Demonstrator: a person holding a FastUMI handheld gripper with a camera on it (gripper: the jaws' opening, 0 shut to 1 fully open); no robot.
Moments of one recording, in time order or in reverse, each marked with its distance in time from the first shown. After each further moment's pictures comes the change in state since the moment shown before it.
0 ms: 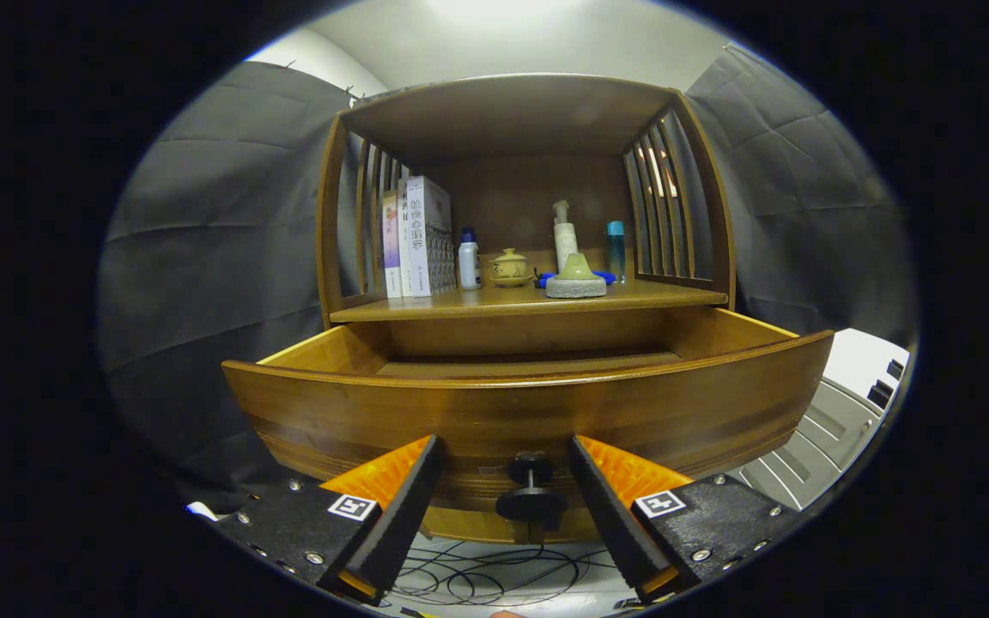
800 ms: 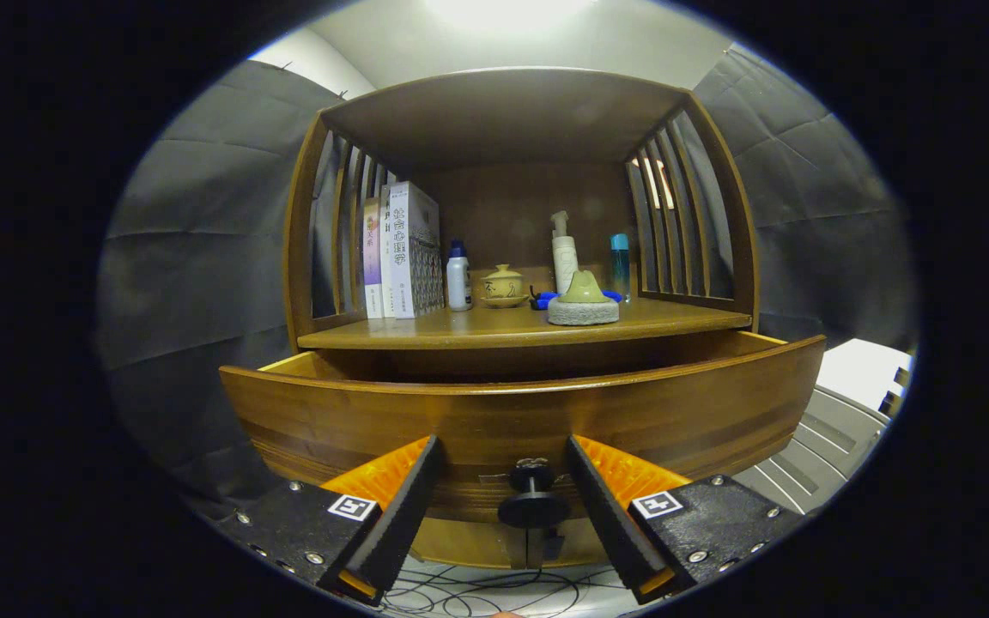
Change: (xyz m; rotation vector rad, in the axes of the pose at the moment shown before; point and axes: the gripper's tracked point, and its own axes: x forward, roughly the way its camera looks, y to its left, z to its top) arm 0.066 -0.003 0.024 -0.008 -0.055 -0.027
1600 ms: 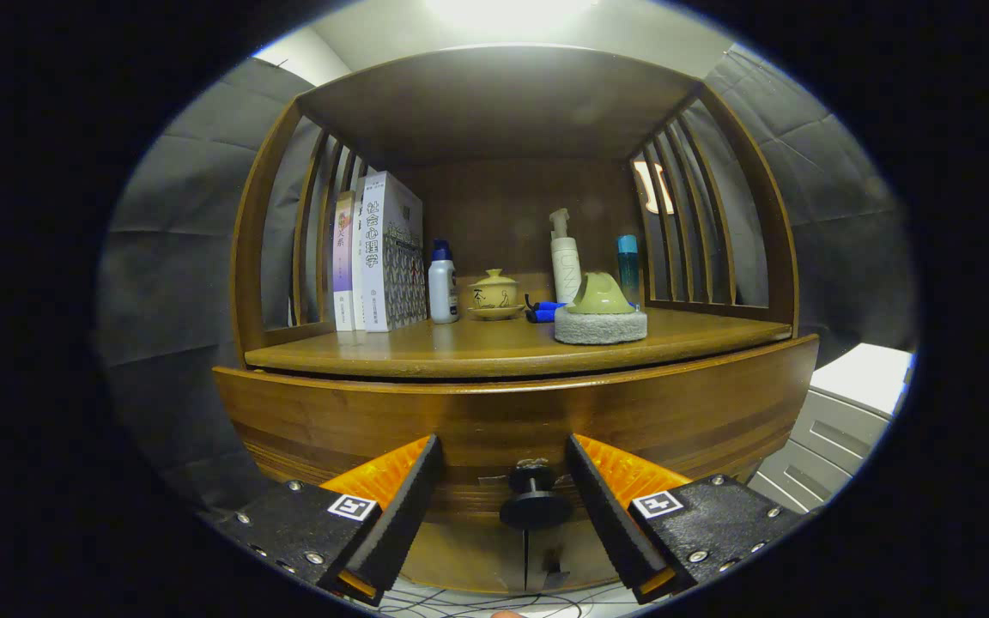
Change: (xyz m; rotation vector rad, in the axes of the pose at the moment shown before) arm 0.078 -0.002 0.011 -0.012 -0.049 -0.045
